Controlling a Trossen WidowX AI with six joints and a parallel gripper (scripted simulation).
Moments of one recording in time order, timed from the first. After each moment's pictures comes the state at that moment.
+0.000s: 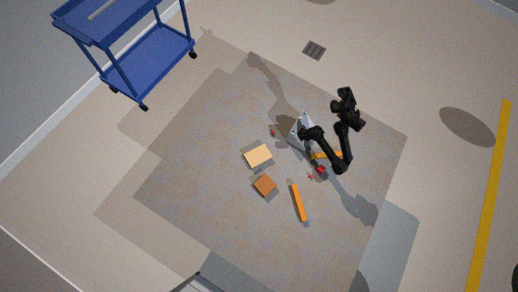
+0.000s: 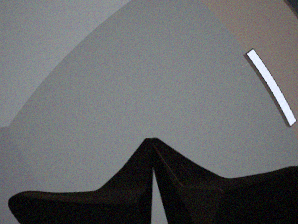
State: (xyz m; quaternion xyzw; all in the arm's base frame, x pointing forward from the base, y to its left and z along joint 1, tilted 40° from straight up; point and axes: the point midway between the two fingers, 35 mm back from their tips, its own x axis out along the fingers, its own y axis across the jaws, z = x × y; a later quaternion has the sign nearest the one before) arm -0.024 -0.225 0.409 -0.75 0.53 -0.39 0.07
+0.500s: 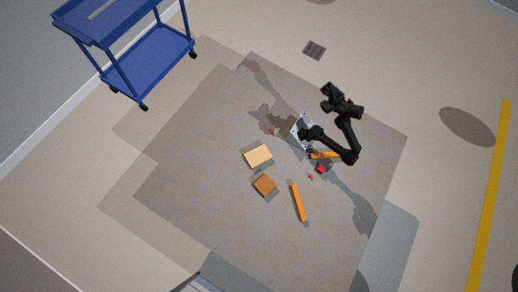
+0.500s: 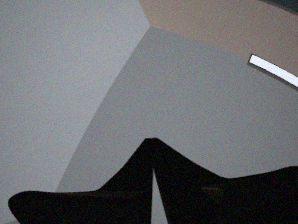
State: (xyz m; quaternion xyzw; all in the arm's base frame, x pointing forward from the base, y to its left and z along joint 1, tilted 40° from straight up) arm 0.034 -0.294 0.381 -0.77 0.45 -0.34 0.30
